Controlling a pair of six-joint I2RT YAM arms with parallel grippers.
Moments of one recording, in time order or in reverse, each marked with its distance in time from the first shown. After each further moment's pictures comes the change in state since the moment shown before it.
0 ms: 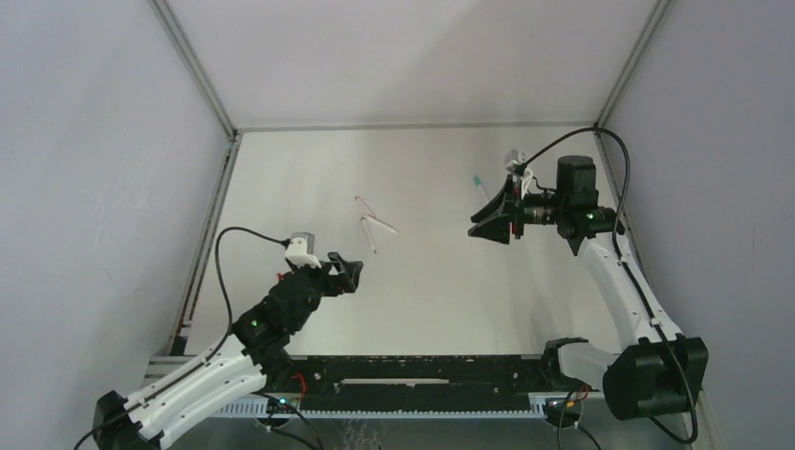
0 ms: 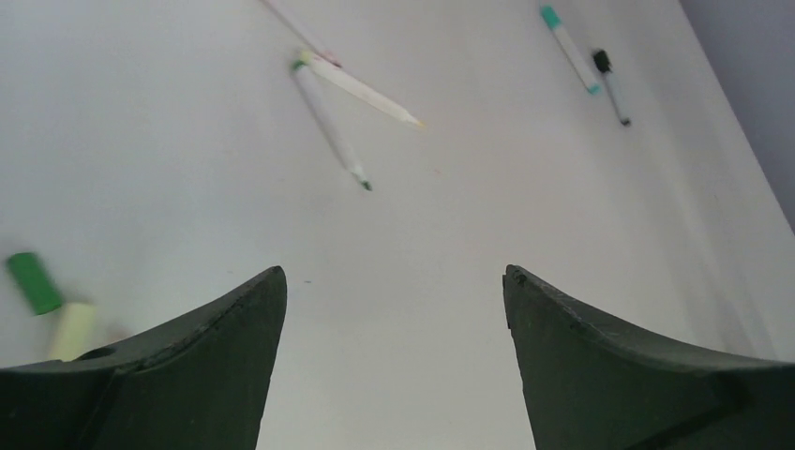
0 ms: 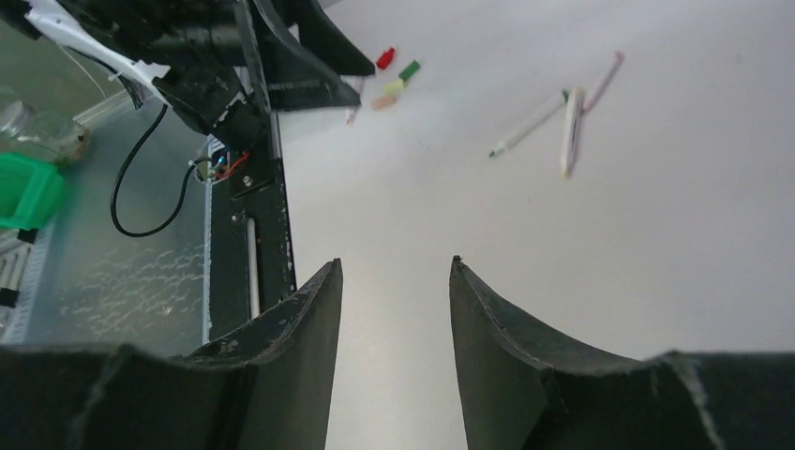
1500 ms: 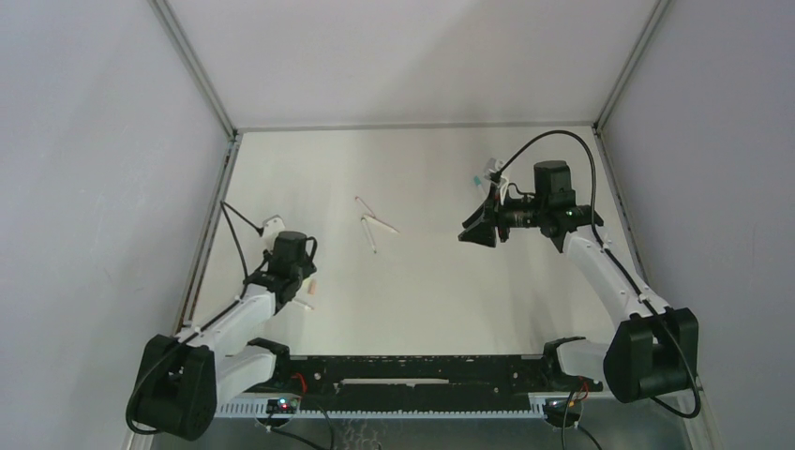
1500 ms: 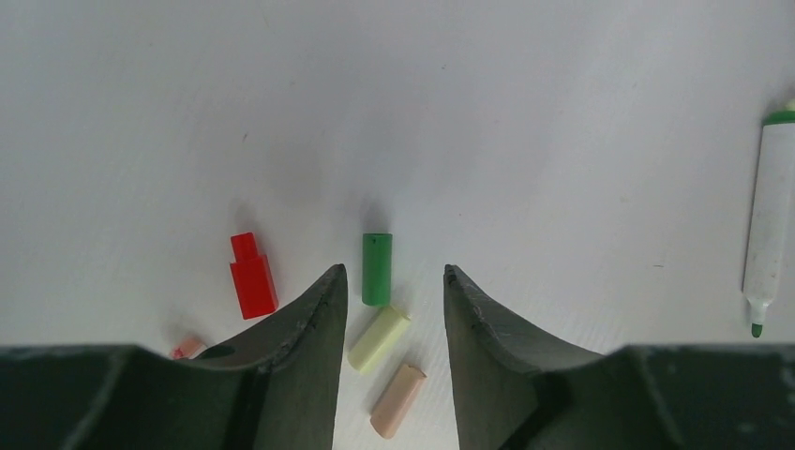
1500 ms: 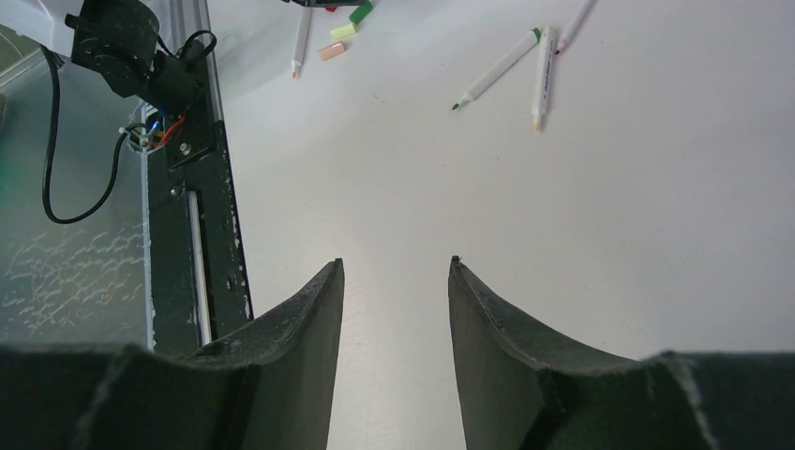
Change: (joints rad) left arm 0.544 0.525 0.123 -0.100 -0.024 -0.033; right arm 0.087 0.103 -0.082 0.058 0.164 -0.053
